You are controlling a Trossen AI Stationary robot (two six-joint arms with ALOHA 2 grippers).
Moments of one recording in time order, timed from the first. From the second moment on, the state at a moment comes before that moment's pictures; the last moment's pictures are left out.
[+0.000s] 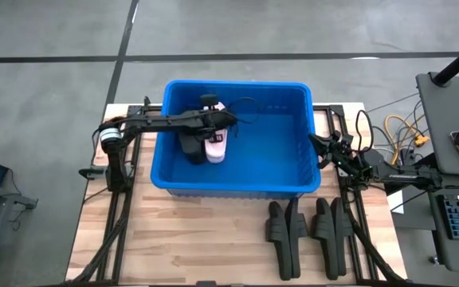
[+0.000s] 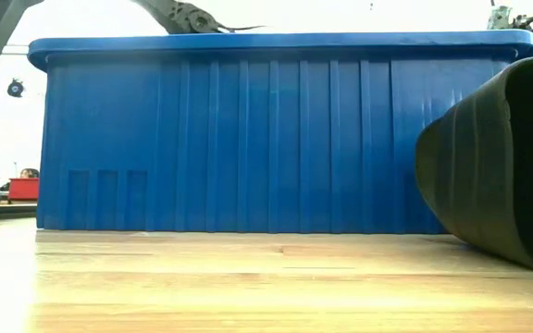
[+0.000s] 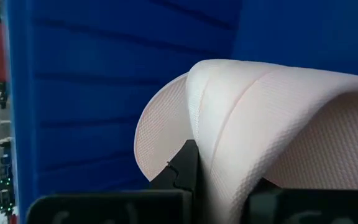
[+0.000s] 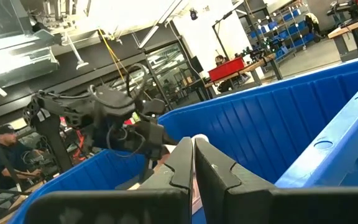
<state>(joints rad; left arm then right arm) 0.35 1.84 1.40 -0.53 -0.76 0.46 -0.06 0.03 0.01 0.27 0.54 0.34</state>
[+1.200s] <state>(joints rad) 0.48 1.77 1.36 -0.61 -0.39 0.48 -0.06 0.03 0.01 0.27 0.55 0.34</state>
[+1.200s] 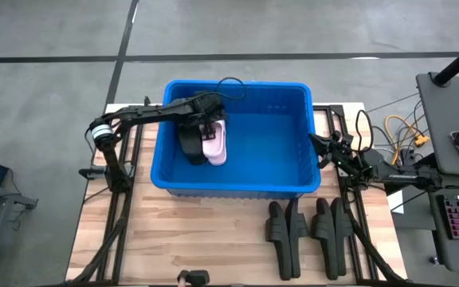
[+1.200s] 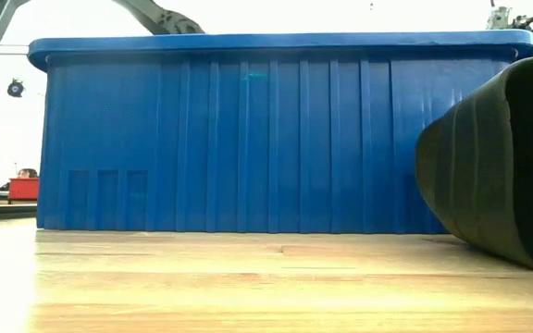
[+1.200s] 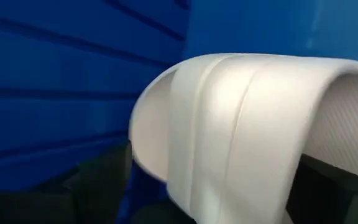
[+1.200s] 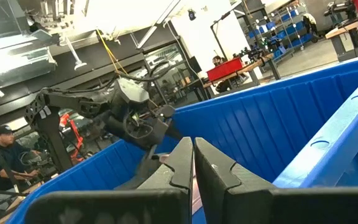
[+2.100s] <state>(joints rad) 0.17 1.63 1.88 -0.34 0.51 -0.35 -0.06 0.03 0.01 0.27 0.55 0.34</state>
